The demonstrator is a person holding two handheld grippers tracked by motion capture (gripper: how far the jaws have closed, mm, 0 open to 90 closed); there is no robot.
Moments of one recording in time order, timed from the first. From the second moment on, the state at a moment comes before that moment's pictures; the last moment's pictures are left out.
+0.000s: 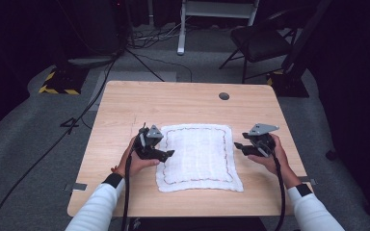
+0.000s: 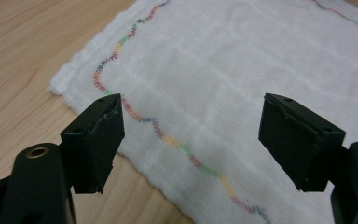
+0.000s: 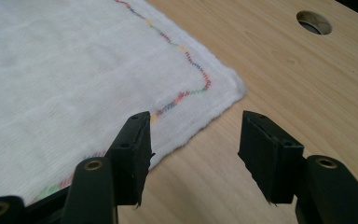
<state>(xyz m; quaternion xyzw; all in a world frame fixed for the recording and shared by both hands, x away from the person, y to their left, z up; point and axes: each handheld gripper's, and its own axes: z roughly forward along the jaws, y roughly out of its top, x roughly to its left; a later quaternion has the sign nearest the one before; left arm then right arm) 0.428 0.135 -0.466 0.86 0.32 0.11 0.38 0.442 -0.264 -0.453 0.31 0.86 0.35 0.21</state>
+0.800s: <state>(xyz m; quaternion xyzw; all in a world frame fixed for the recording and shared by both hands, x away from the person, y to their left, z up) 0.516 0.123 -0.495 0.84 0.41 0.12 0.33 0.530 -0.232 -0.487 0.39 0.85 0.31 0.18</state>
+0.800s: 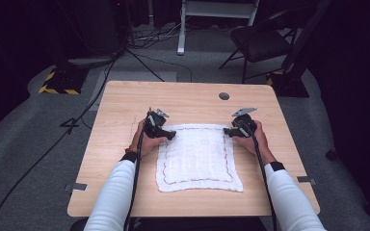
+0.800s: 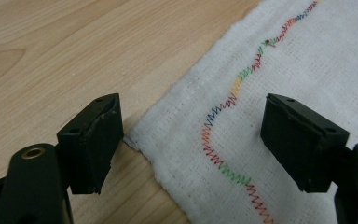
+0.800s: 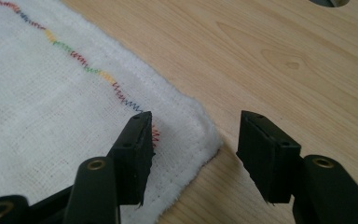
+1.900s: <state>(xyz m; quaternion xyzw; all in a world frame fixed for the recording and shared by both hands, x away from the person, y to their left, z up) 0.516 0.120 -0.430 0.85 0.33 0.15 0.39 0.508 -0.242 -0.427 0.34 0.83 0.37 0.24</state>
